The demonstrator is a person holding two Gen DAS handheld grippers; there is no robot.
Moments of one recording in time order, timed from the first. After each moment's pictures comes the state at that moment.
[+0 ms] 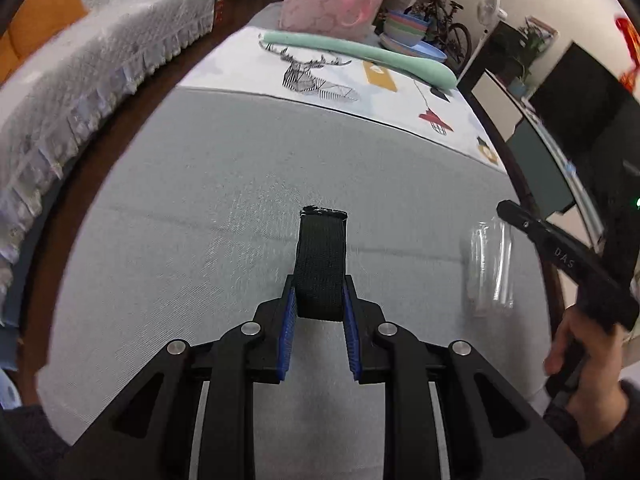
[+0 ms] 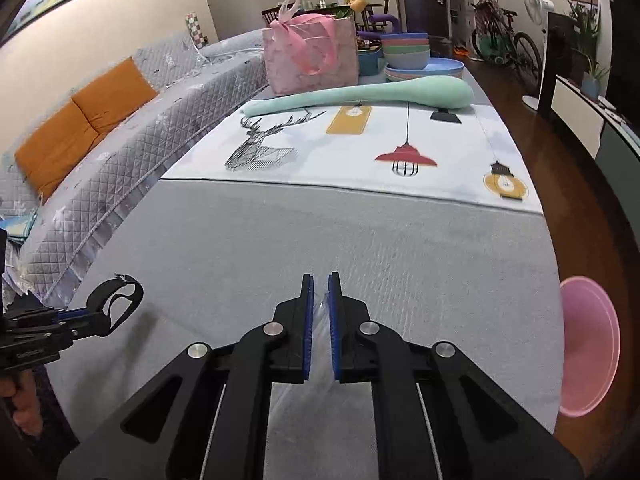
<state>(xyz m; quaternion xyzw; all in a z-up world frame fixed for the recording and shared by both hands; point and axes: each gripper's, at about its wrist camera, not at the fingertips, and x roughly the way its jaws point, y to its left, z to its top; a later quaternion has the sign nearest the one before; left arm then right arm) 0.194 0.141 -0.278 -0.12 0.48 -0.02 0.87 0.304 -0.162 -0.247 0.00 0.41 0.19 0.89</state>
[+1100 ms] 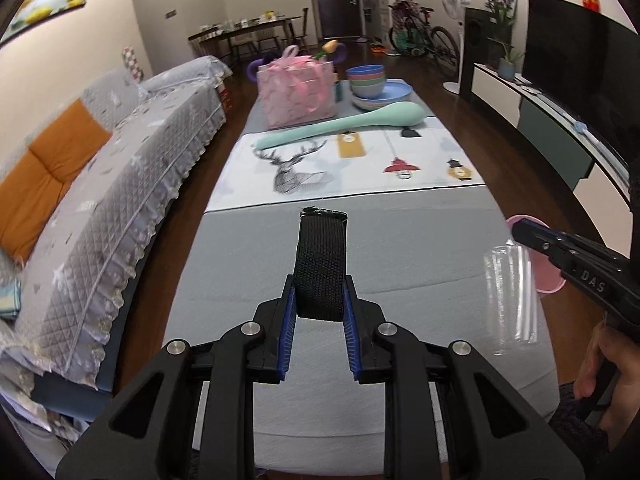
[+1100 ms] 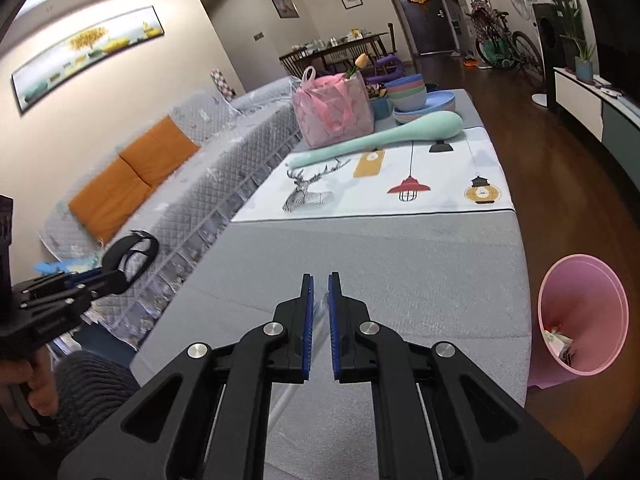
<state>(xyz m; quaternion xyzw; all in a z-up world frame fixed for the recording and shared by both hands) 0.165 0.033 -0.140 0.05 0.41 0.04 0.91 0.226 -0.241 -0.167 0.11 0.35 0.25 0.89</state>
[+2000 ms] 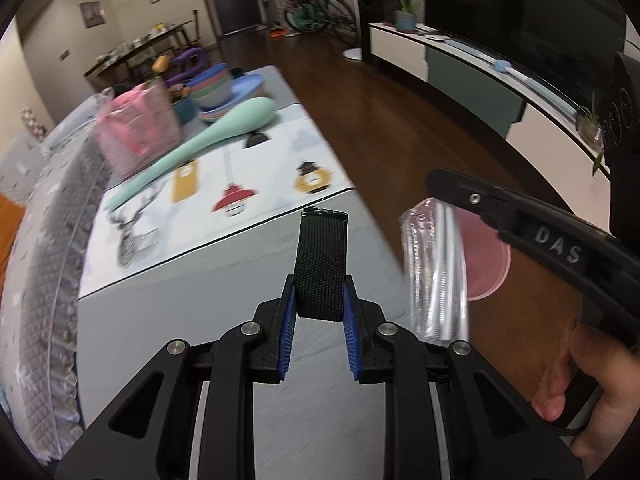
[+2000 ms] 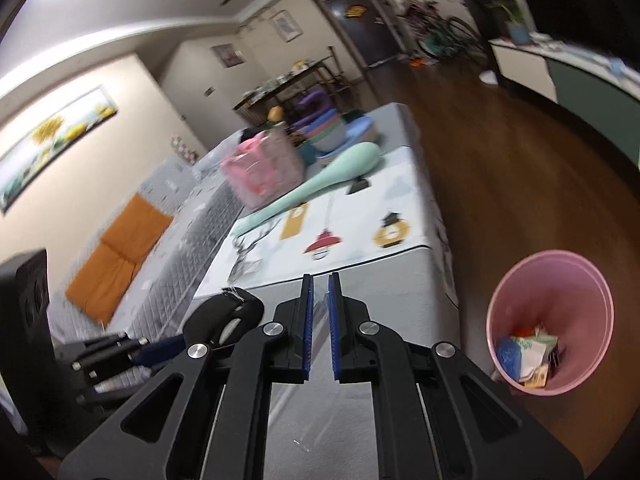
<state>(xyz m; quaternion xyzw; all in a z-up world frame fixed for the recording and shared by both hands) 0.272 -0.175 -0.181 0.12 0.44 -0.11 0.88 0.300 -0.391 -0.178 0.23 0.33 0.17 0.90</state>
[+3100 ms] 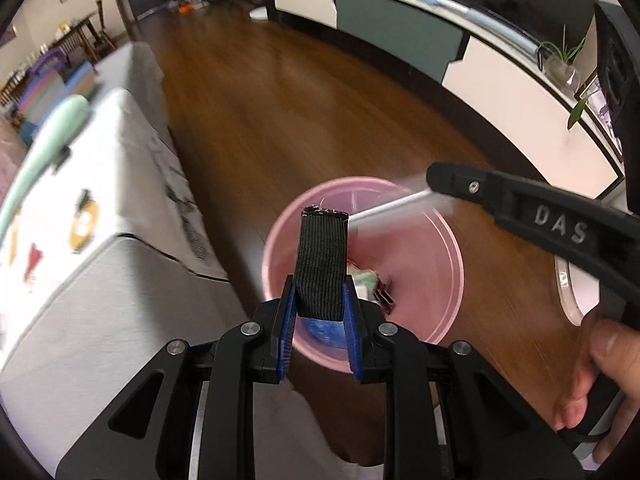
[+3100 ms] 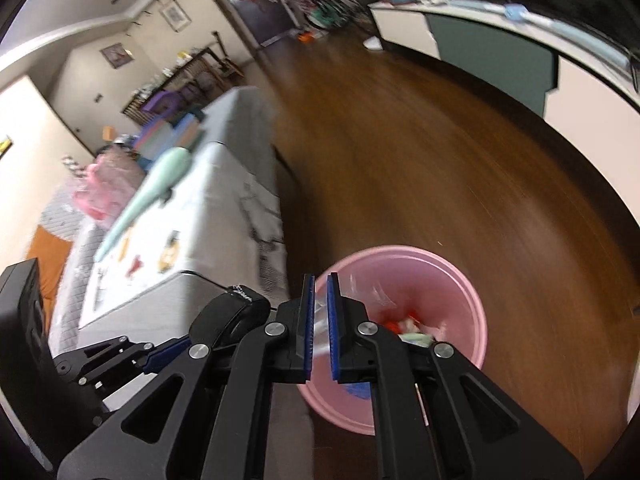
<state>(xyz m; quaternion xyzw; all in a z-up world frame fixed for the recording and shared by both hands) 0.373 -0.374 -0.324 0.14 0.51 -0.23 0.81 0.370 -0.579 -0.285 0.23 0.43 -0.01 0.87</state>
